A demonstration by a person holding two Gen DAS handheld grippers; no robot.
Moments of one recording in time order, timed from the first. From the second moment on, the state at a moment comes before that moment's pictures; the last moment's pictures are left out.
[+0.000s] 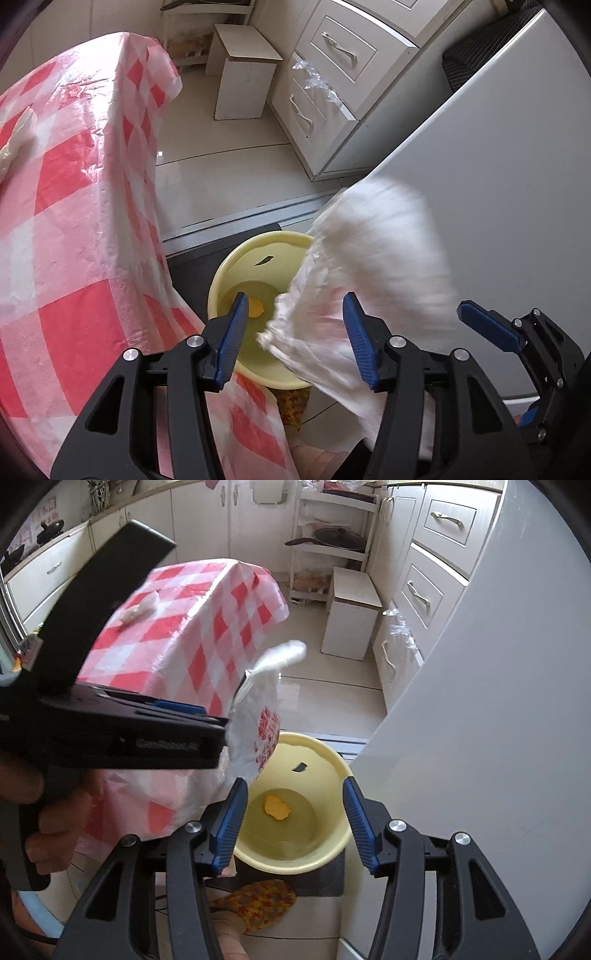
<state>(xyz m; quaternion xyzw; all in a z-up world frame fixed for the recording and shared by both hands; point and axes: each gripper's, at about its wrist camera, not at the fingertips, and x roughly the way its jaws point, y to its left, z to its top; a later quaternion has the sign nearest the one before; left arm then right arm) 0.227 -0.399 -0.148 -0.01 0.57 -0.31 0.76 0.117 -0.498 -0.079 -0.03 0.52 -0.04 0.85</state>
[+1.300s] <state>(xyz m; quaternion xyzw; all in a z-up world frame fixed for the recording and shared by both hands) 0.211 -0.028 -0.040 -0.11 0.43 0.03 0.90 0.183 -0.316 -0.046 0.01 0.43 0.21 0.88</state>
